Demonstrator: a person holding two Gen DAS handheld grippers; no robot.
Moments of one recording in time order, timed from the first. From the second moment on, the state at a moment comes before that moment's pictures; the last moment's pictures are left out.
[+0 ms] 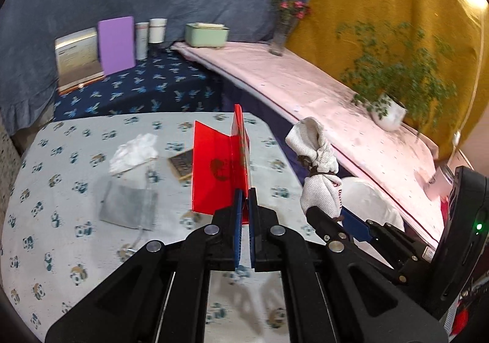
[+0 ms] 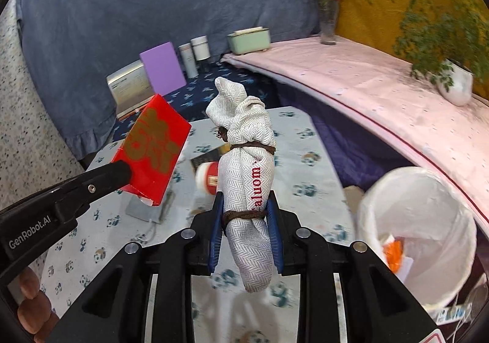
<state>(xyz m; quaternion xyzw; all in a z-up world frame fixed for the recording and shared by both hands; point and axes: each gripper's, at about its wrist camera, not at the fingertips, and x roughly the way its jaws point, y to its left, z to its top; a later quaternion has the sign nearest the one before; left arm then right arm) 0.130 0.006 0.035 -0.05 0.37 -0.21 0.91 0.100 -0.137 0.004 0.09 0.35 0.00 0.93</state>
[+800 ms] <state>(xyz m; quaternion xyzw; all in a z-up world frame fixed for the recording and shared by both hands) 0.083 -0.186 0.023 0.05 0.37 -0.35 0.86 0.013 -0.315 -0.022 0.17 0.34 -0.17 0.91</state>
